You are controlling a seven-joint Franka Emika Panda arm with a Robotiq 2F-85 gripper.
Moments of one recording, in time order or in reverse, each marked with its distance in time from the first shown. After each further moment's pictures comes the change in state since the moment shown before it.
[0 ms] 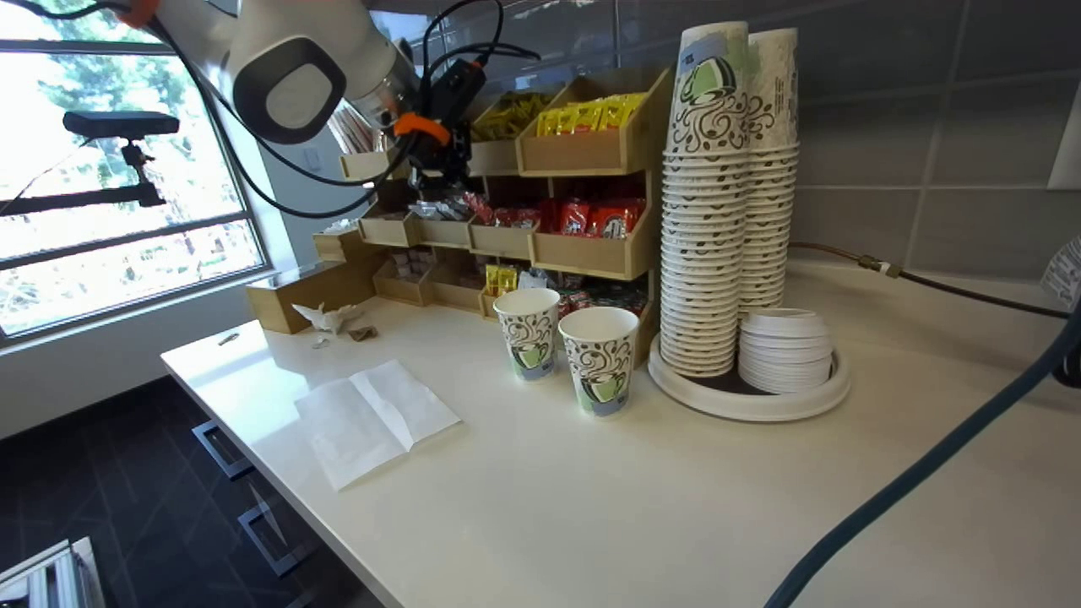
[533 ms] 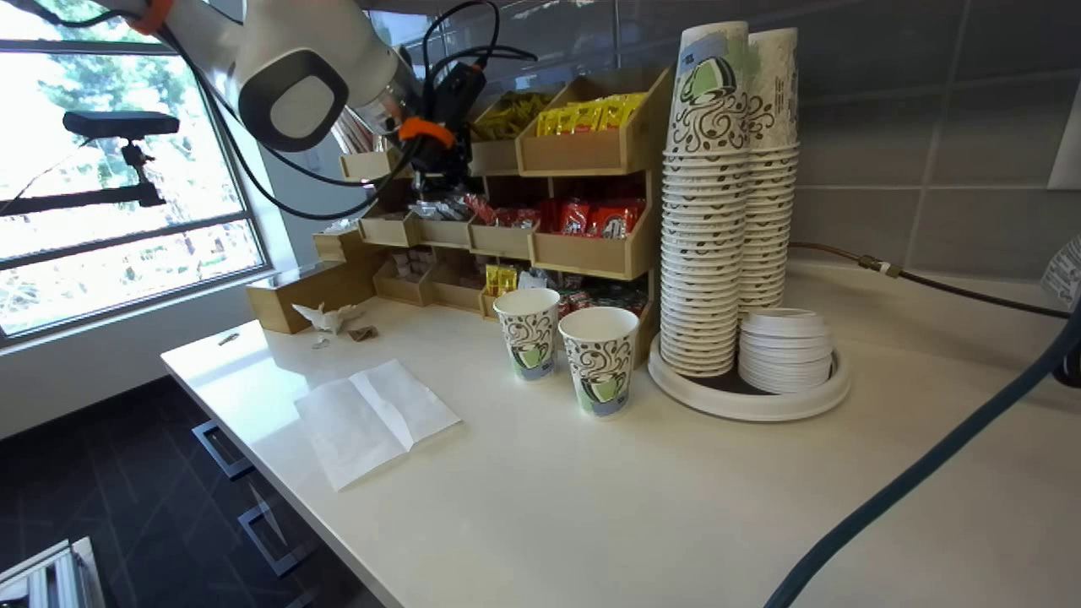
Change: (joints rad) arm 0.015 0.029 0.003 0.012 0.049 0.037 -0.081
